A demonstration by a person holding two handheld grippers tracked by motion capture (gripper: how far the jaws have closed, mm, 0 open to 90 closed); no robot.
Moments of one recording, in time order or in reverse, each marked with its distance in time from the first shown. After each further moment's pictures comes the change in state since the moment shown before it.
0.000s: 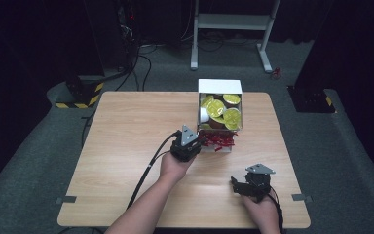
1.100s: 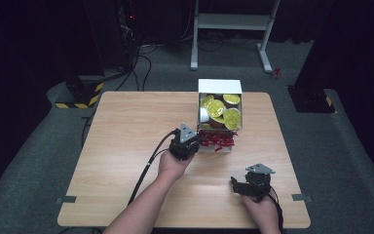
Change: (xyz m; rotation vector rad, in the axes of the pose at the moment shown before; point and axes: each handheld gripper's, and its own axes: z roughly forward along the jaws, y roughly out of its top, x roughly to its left) left arm 0.006 0.004 -0.001 0.035 0.010 -0.021; right arm 0.000 0.000 0.000 0.004 -0.001 0.006
